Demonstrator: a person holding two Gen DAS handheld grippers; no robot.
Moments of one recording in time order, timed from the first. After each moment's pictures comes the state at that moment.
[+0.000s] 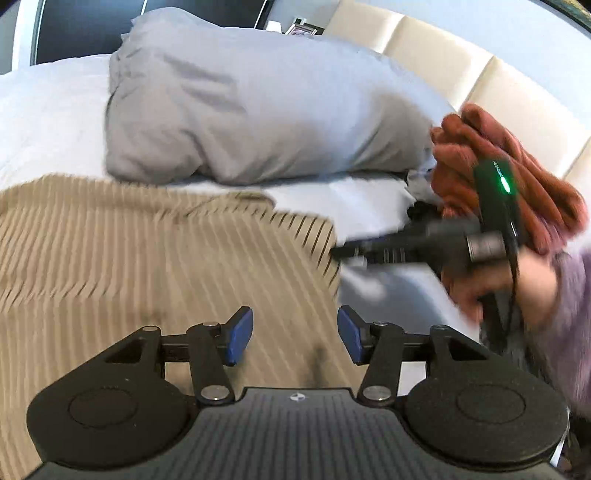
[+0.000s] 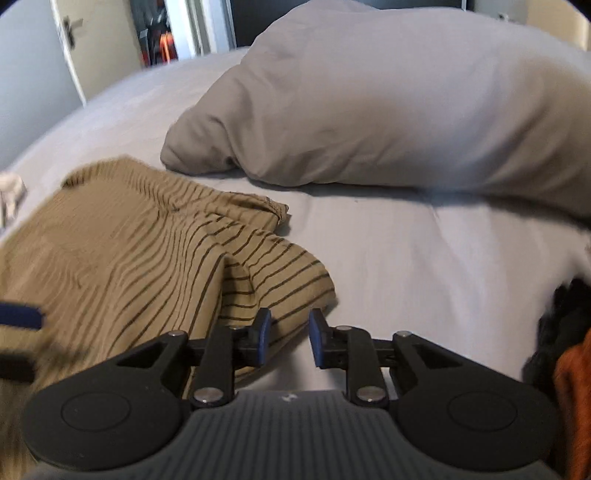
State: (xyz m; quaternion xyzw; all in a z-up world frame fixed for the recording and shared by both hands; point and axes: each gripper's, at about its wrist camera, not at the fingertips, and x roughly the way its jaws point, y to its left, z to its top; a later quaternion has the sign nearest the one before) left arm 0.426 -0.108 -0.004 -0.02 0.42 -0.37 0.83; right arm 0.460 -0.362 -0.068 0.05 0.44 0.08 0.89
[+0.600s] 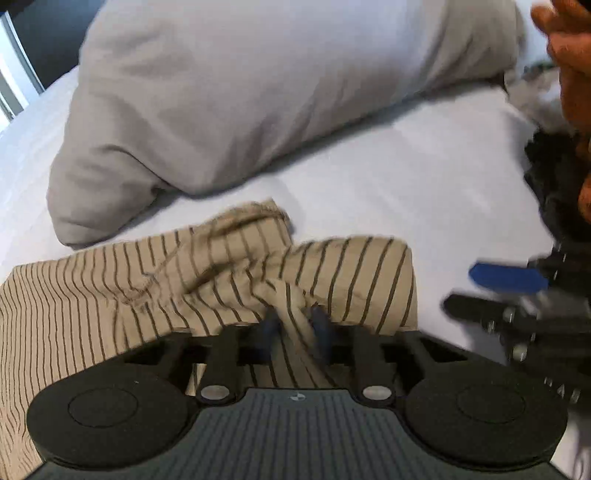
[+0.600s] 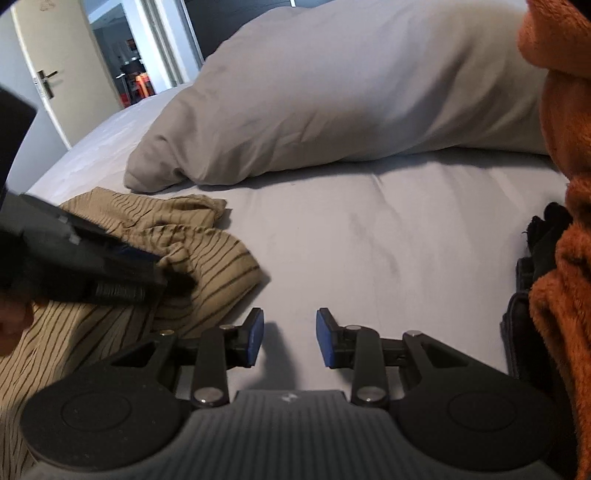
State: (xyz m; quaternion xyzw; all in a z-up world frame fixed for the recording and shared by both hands) left arm 0.510 -0.261 -0.053 0.18 0.49 -0.24 0.82; right arm 0.445 -0.412 -0.097 0.11 0.42 0.06 0.90
